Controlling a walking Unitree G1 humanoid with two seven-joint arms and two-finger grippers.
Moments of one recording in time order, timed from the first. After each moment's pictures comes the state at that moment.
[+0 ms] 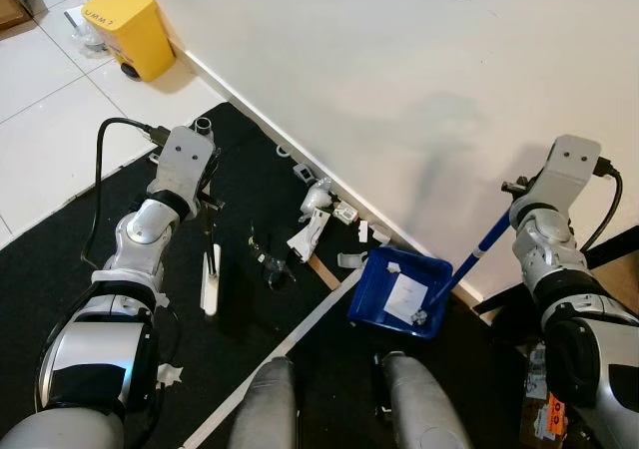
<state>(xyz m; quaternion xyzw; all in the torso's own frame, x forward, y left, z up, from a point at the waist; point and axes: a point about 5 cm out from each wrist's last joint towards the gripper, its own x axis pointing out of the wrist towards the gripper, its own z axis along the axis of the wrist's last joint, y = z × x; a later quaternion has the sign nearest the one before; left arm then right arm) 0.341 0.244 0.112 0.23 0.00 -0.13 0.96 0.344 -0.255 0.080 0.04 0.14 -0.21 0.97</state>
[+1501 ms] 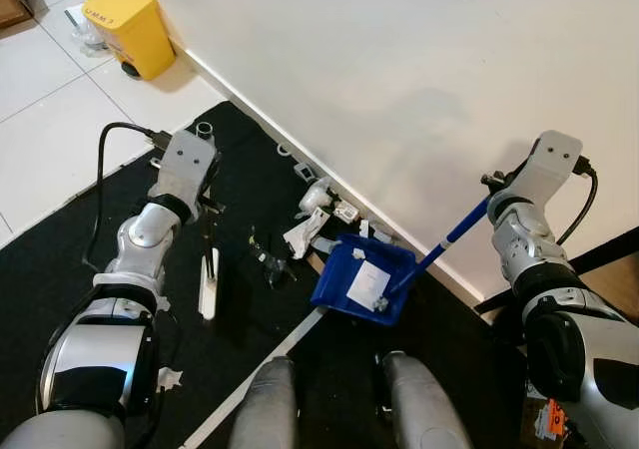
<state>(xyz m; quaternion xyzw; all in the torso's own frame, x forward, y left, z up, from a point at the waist) 0.340 0.237 0.103 0.23 0.01 -0.14 0.96 0.354 -0.220 0.078 0.11 0.15 -0.17 0.97</state>
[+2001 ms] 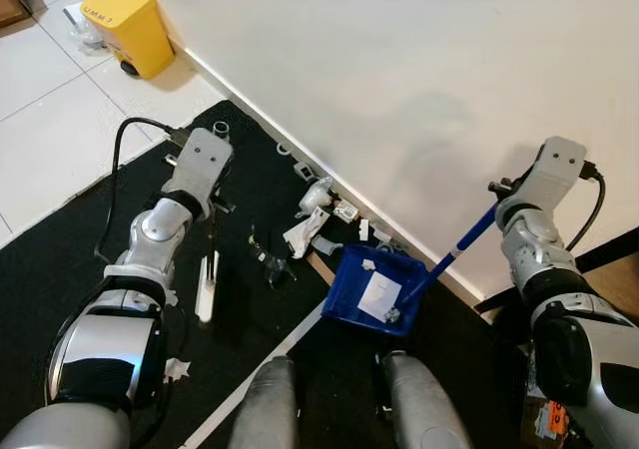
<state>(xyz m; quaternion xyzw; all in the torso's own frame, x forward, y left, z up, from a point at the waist) 0.351 0.226 0.111 0.26 0.01 -0.15 0.95 0.348 -0.242 0.079 0.08 0.14 -0.19 0.97</state>
